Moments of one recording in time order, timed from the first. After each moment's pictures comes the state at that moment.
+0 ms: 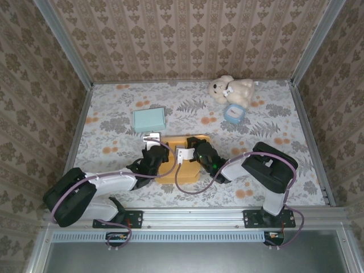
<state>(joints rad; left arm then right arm) -0.86 1.30 0.40 0.37 -0.60 -0.47 0.85 1.81 0.62 0.91 0.36 -1.13</state>
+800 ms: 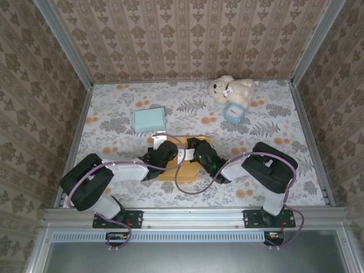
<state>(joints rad) -0.87 1.52 0.57 0.18 -0.68 -0.54 0.85 1.81 0.62 0.89 0.37 -1.13</state>
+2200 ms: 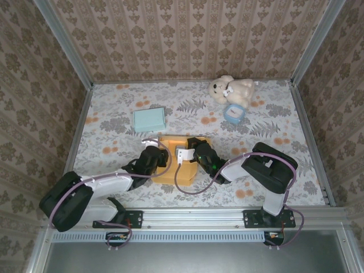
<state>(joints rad) -0.79 1.27 0.36 0.28 -0.34 -0.51 0.86 1.81 0.62 0.90 0.40 -1.12</state>
